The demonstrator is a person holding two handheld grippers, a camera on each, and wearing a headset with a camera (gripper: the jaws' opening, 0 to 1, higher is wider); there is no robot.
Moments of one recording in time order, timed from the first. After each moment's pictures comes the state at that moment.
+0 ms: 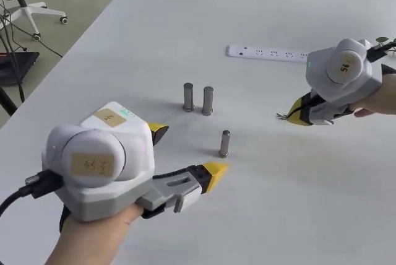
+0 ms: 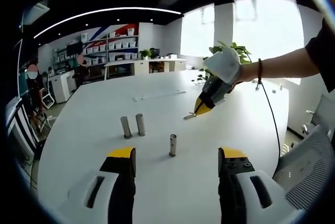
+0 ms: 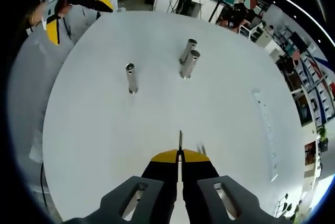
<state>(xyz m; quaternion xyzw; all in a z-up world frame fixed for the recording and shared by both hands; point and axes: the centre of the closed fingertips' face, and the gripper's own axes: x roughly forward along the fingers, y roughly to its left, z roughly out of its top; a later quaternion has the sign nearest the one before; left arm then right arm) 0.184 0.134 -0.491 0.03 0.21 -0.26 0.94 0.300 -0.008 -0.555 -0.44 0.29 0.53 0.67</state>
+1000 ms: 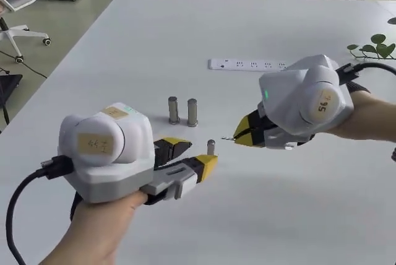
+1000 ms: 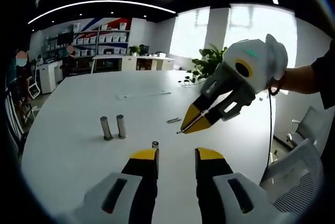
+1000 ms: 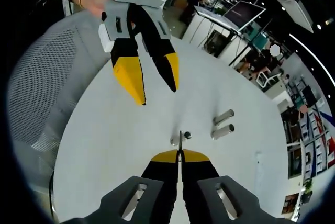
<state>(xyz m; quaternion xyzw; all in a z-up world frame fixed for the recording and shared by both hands) 0.194 0.105 -0.488 -0.03 0.22 -0.32 0.92 0.223 0.063 -0.511 -0.49 0.15 0.61 0.61</state>
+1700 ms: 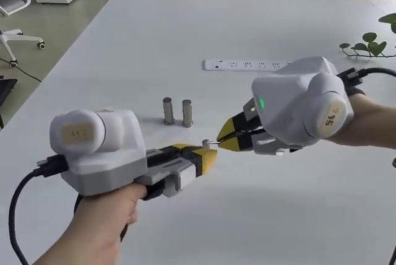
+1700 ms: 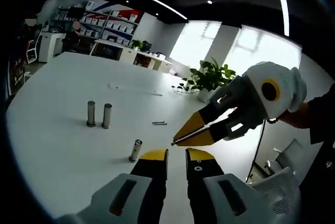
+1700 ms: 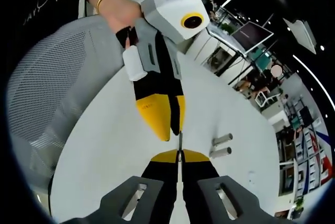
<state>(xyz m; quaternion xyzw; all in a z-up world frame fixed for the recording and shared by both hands) 0.191 0.088 -0.485 -0.16 0.23 -0.33 0.90 0.197 0.079 -0.494 -0.49 0.08 0.63 0.60</state>
